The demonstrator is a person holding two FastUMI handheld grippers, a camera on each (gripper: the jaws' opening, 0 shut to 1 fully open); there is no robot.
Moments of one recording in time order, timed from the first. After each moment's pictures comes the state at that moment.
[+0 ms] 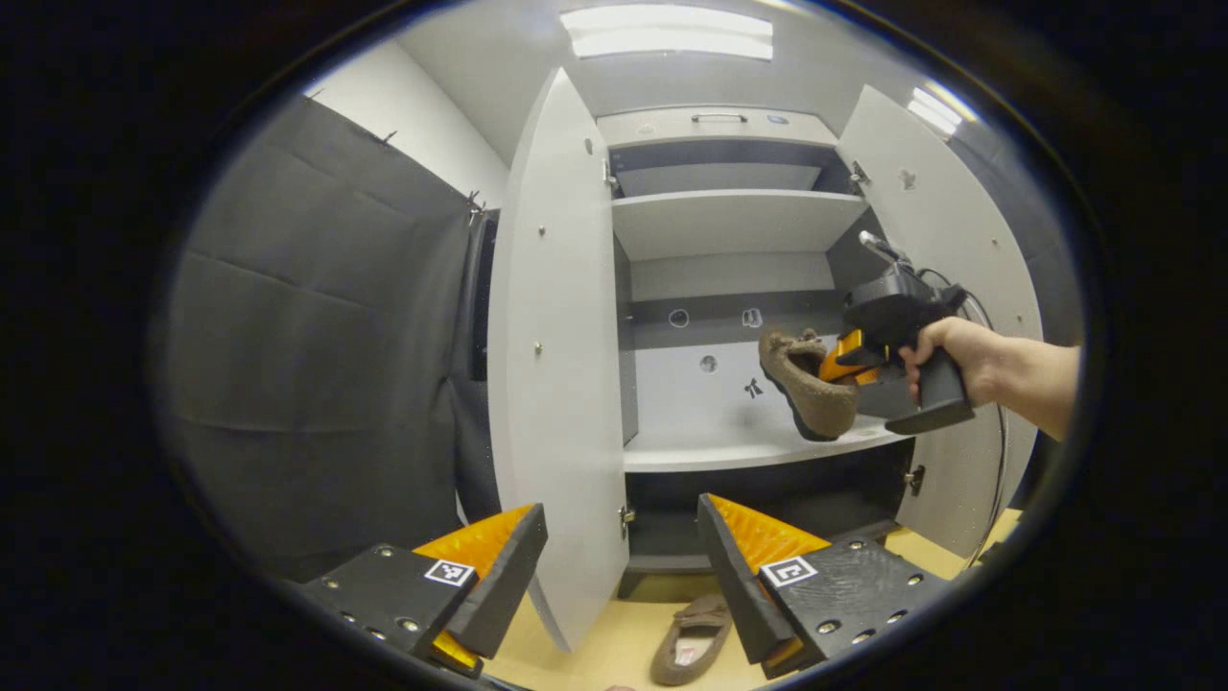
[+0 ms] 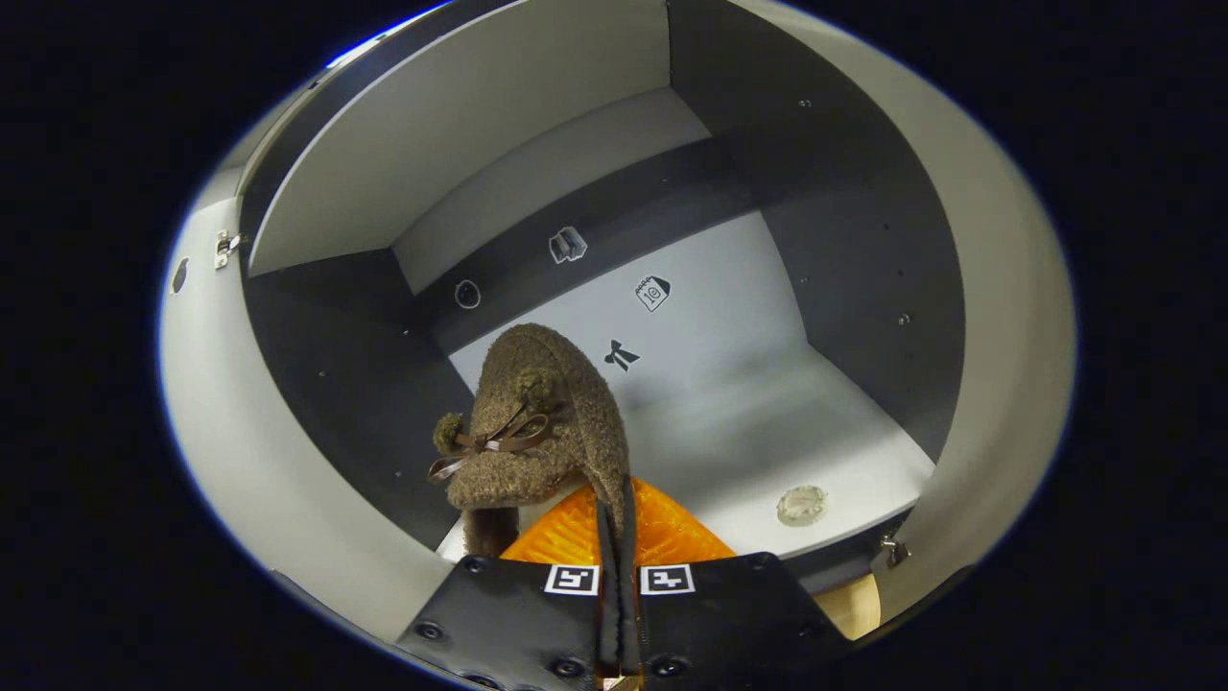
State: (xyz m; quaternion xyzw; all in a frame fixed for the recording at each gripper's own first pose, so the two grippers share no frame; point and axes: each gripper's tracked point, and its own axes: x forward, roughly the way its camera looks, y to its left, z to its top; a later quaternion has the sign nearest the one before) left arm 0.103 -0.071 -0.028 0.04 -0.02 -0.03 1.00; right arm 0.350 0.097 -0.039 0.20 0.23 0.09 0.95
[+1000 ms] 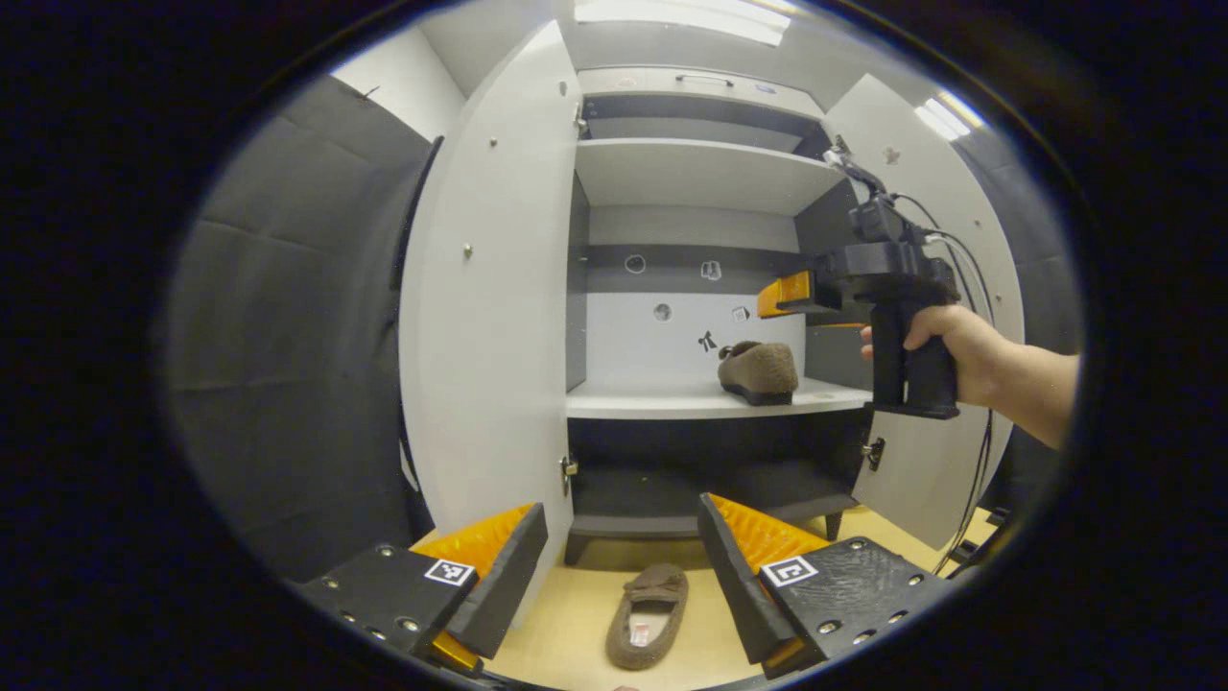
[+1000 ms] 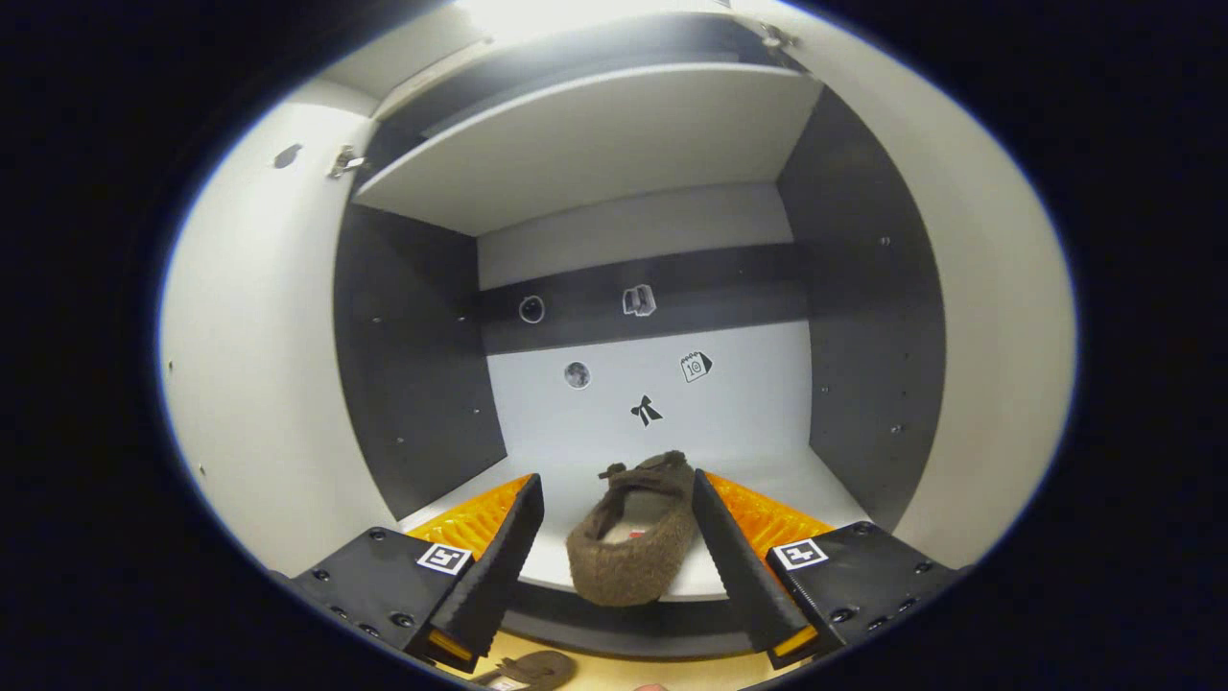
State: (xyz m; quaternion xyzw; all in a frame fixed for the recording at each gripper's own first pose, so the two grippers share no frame) left arm 0.117 -0.113 -0.089 0.01 0.06 -0.12 0.99; right arm 0.286 0.109 -0.004 0.03 0.07 0.13 0.99
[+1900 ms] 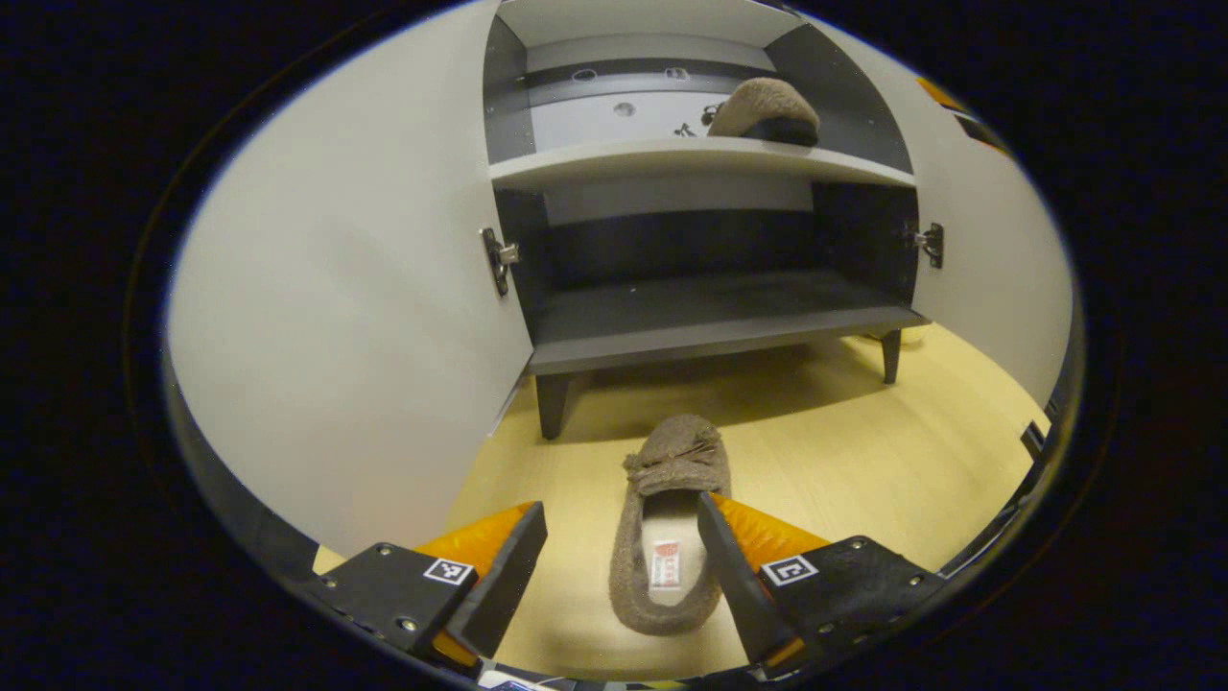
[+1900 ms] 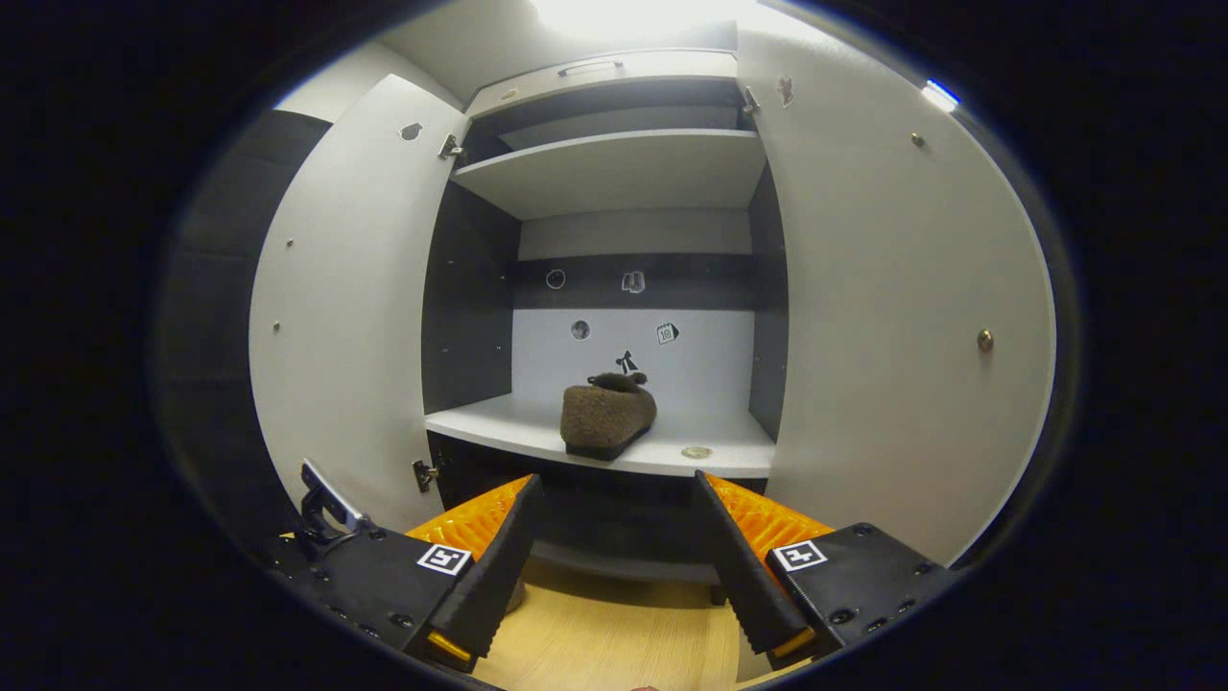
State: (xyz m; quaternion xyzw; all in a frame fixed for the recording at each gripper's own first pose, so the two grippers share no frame) left arm 0.159 -0.121 -0.313 0.11 0.30 -0.12 0.94; right arm 0.144 0.047 -0.074 -0.02 0.09 0.12 0.99
